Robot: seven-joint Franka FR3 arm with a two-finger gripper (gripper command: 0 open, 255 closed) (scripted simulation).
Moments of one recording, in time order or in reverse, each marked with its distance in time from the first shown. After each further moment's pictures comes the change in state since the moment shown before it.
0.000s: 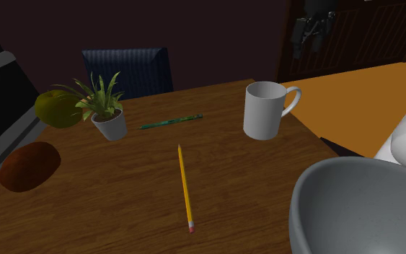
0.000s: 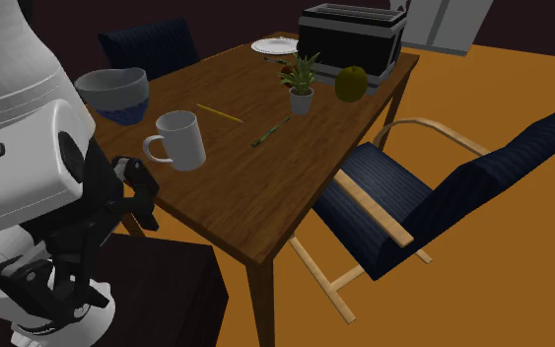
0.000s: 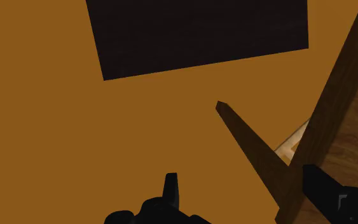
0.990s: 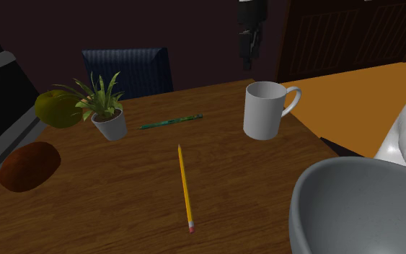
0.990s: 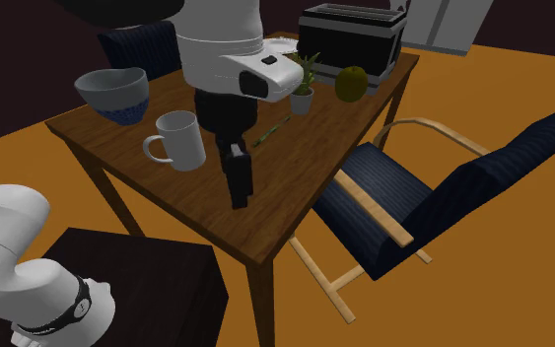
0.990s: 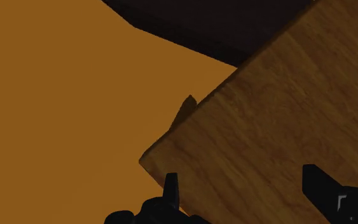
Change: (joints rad) arm 0.199 0.388 0.153 0.285 0.013 0.031 -0.195
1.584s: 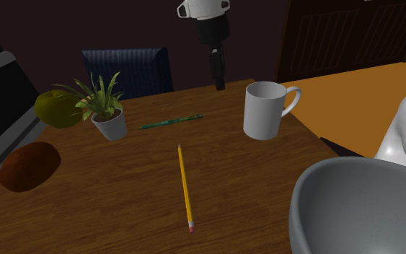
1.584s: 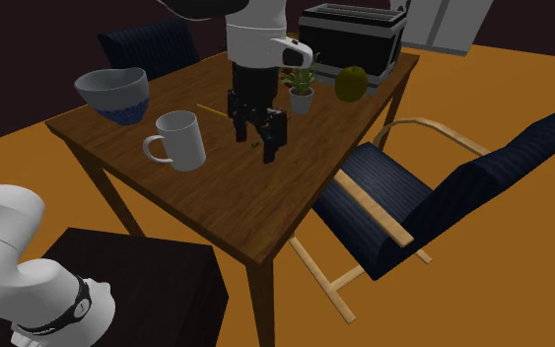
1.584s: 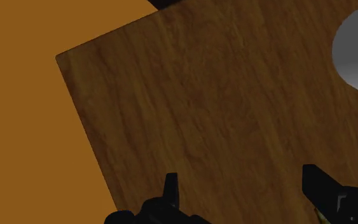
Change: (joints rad) arm 0.118 0.206 0.127 0.166 -0.029 -0.013 -0.117
